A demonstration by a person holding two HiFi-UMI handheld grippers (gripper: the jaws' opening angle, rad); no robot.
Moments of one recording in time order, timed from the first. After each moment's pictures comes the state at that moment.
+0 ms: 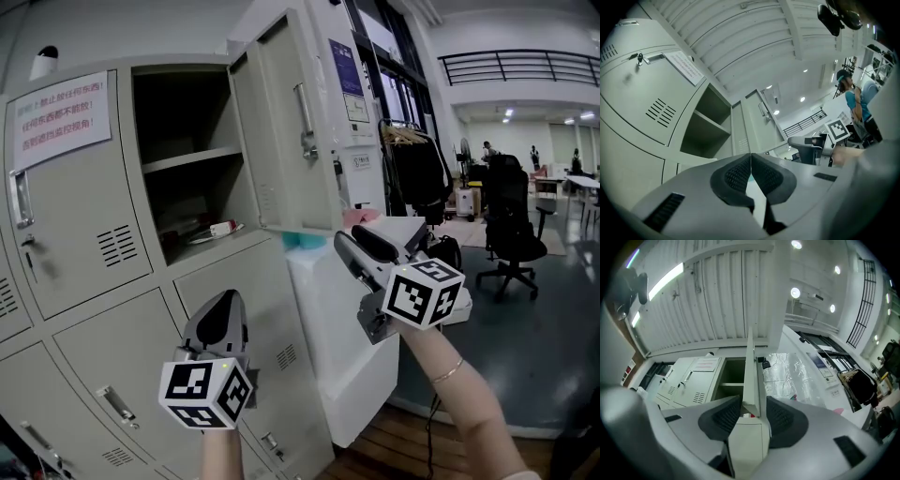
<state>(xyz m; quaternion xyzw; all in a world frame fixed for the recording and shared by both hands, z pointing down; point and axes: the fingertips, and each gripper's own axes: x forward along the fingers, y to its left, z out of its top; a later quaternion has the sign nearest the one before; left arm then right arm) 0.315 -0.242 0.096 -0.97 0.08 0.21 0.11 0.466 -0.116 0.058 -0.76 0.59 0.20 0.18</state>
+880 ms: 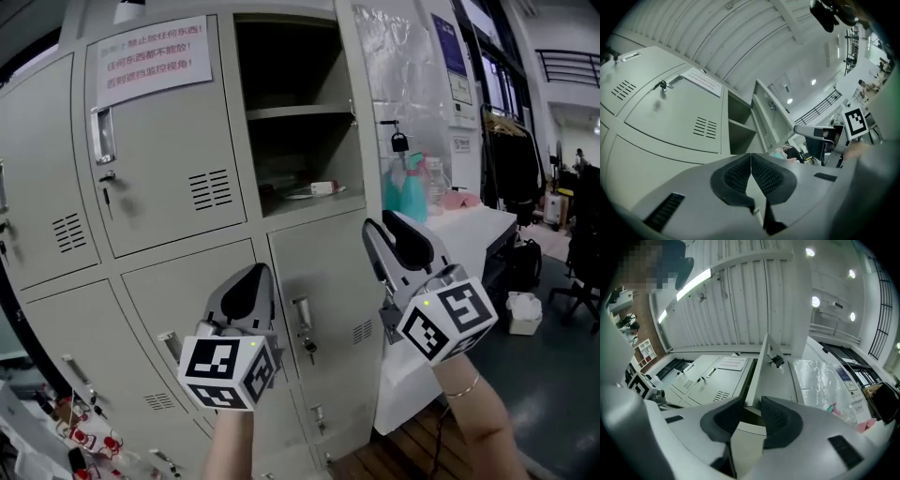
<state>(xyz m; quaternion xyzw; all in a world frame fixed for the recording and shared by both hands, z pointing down) 0.242 -0.319 0.100 -0.95 0.22 0.18 0.15 0.357 -0.208 0.050 -0.70 0.63 0.32 0.13</state>
